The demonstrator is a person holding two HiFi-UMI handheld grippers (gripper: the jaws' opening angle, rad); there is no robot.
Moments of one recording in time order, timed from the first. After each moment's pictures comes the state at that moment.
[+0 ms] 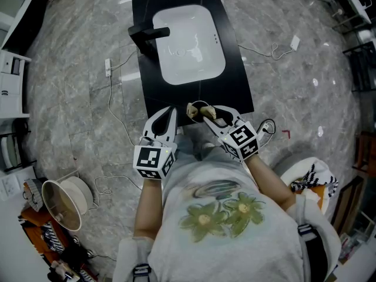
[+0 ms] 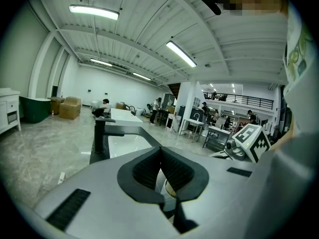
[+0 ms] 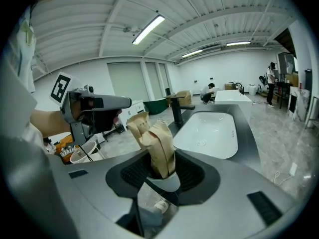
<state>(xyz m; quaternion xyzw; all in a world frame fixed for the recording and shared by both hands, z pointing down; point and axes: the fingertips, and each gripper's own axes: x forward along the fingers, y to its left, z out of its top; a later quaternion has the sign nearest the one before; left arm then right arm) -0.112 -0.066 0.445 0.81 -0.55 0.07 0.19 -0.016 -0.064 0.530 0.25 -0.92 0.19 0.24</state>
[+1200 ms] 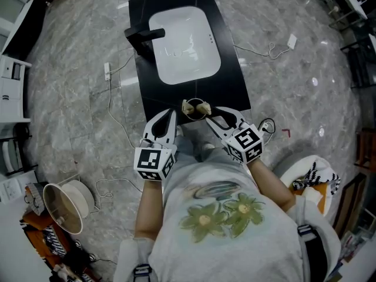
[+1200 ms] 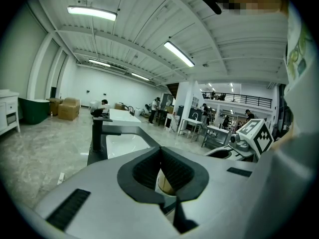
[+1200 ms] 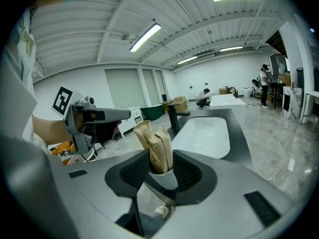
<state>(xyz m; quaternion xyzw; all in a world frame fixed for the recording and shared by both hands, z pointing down) -0.096 -0.048 0.444 0.81 -0.55 0.07 0.18 0.011 -0.049 0.508 0.27 -0.92 0.19 0.20</state>
